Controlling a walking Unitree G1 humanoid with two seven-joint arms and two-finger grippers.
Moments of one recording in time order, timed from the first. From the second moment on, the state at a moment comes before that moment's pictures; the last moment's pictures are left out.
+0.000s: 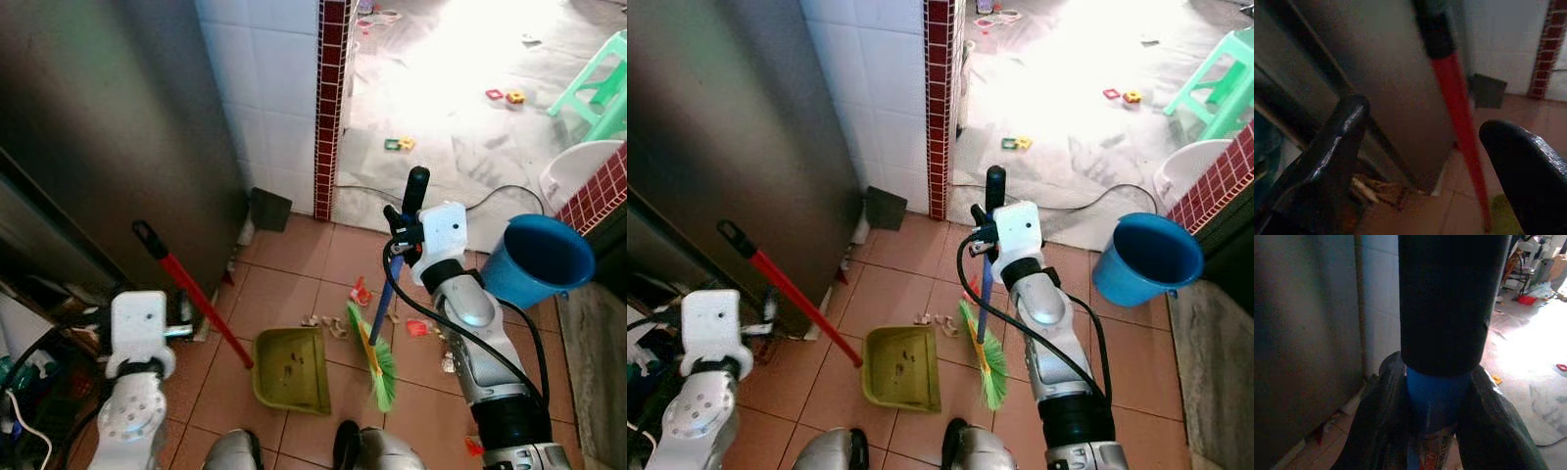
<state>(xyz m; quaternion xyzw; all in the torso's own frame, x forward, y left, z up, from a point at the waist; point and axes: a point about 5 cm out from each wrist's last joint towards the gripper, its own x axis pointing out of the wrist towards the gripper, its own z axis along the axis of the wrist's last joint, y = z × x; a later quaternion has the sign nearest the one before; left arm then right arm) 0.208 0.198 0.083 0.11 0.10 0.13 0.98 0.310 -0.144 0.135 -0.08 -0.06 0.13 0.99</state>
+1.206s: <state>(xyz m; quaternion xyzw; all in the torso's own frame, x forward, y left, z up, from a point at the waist) 0.252 0.198 0.064 -0.02 0.02 0.13 0.99 0.310 -0.148 0.146 -0.10 -0.06 0.17 0.98</state>
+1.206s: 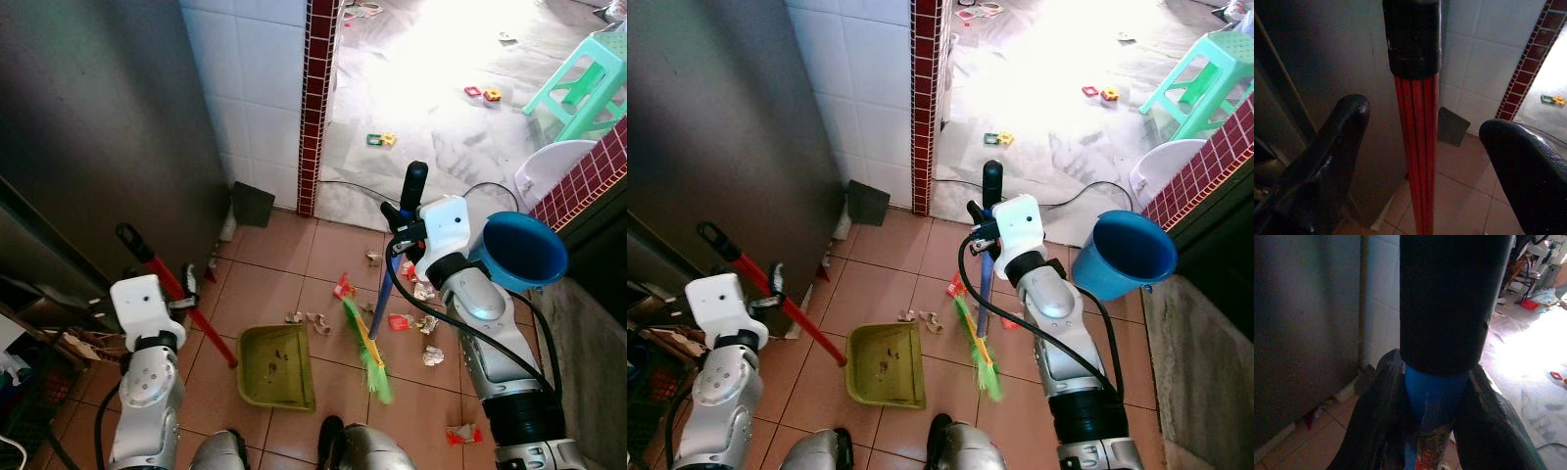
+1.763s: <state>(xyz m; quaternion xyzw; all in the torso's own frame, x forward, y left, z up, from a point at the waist) 0.266 0.207 0.067 -0.02 0.00 0.12 0.99 0.306 -0.150 0.146 -0.11 -0.06 0.17 0.98</state>
